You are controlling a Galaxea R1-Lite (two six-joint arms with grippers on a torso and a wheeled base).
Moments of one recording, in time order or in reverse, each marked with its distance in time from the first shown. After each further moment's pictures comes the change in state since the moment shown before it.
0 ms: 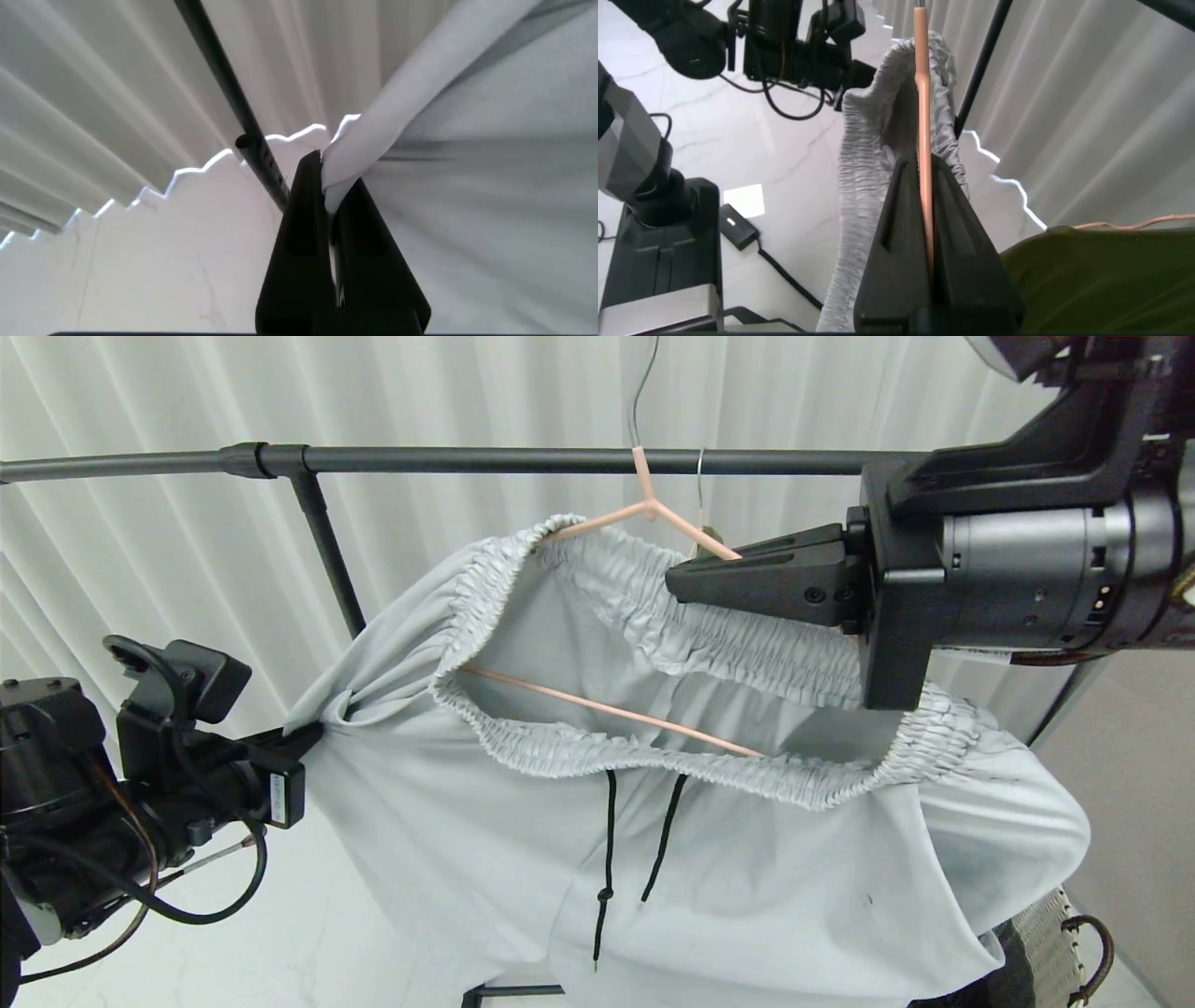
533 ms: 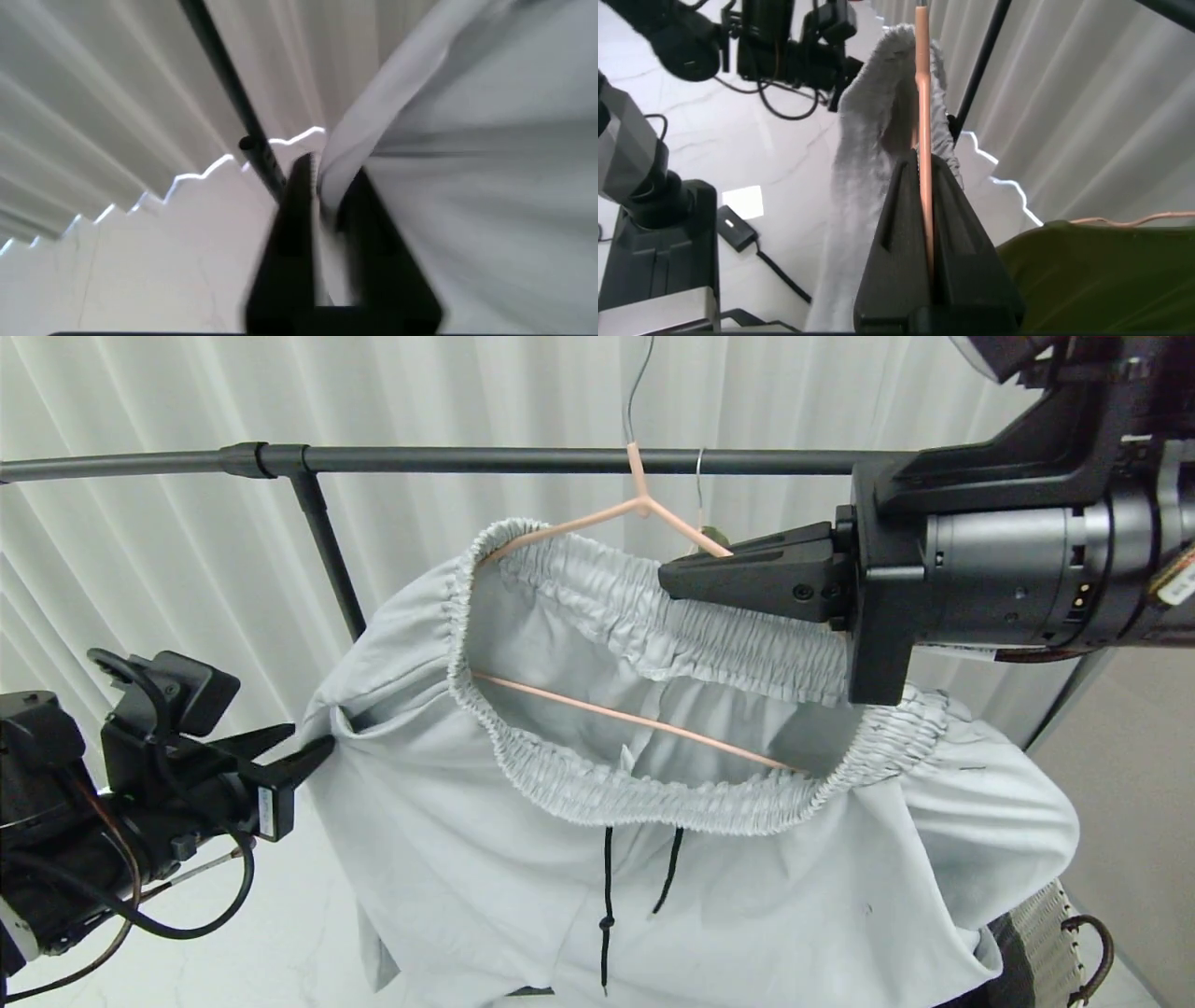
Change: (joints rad) left arm 0.031 -0.019 0.047 -0.041 -0.080 0.030; right arm -0.004 0.016 -0.006 -0.018 -0.001 0.000
